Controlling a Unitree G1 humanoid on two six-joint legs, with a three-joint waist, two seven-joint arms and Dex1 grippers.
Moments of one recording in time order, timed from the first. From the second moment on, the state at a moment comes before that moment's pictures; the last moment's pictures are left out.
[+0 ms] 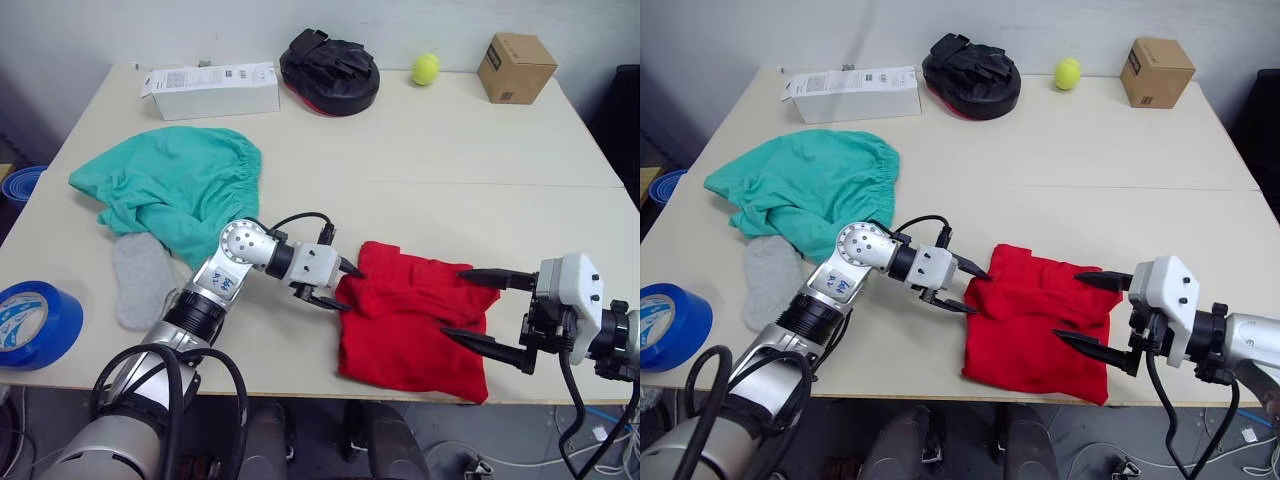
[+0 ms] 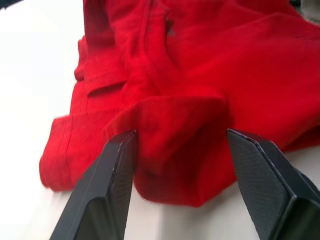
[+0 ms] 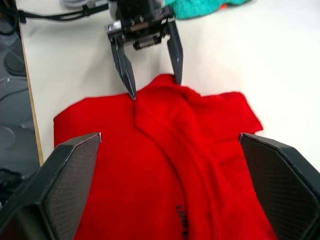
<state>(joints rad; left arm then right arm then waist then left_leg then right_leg) -0.79 0.36 -0.38 0.41 -0.04 -0.26 -1.28 0.24 -0.98 -0.44 -0.63 0.73 0.47 0.97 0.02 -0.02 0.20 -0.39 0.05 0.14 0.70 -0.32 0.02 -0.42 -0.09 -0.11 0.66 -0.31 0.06</state>
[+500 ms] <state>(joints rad) -0.93 0.22 -0.28 0.66 -0.10 0.09 -1.21 0.25 -0.97 -0.47 -0.64 0.71 0.47 0.97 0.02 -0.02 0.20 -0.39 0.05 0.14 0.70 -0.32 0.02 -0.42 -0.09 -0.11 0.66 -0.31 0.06</state>
